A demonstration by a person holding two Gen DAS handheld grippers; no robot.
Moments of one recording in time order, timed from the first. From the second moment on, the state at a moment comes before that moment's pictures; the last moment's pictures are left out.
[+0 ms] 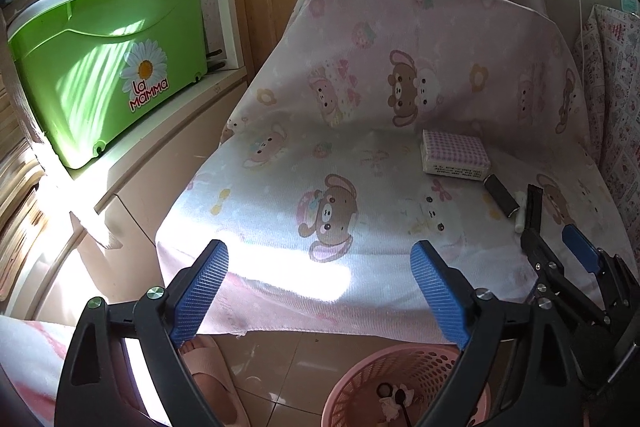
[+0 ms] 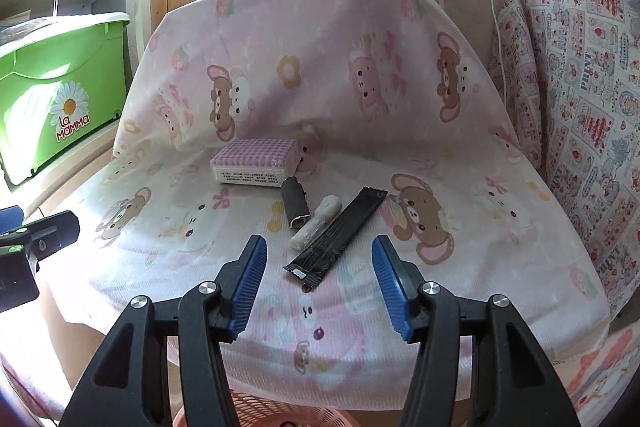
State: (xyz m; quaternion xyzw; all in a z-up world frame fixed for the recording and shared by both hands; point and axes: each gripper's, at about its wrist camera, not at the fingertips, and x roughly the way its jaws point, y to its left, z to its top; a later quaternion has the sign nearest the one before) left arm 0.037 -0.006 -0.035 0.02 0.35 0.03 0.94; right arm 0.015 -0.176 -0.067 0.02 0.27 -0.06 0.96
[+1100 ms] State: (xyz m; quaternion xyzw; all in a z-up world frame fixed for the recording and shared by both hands) left arm 0.037 -0.015 -0.038 0.03 0.34 0.02 0.94; right arm 0.003 -0.185 -0.055 0.01 0.27 -0.06 0.96
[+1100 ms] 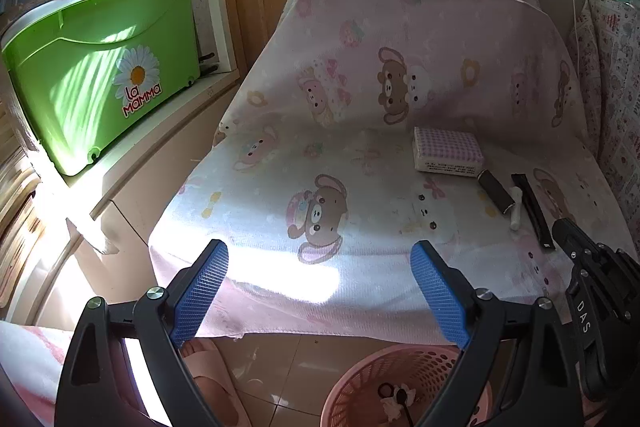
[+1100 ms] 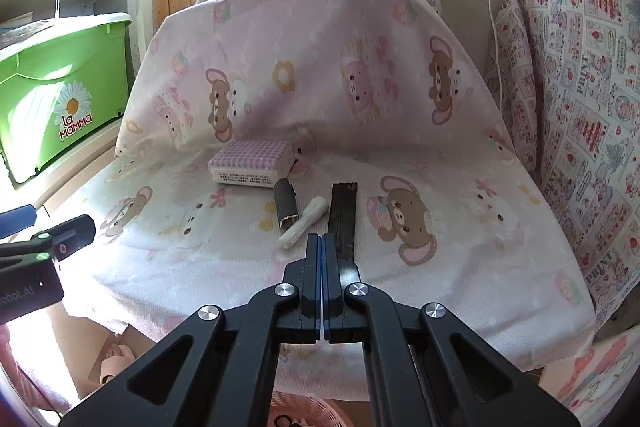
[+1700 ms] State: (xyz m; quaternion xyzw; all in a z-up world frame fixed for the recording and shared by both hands) left arm 0.043 -0.022 -0.048 0.05 0.35 0.03 0.93; right arm 0.048 -0.211 -0.061 0.03 0.33 -0.06 0.94
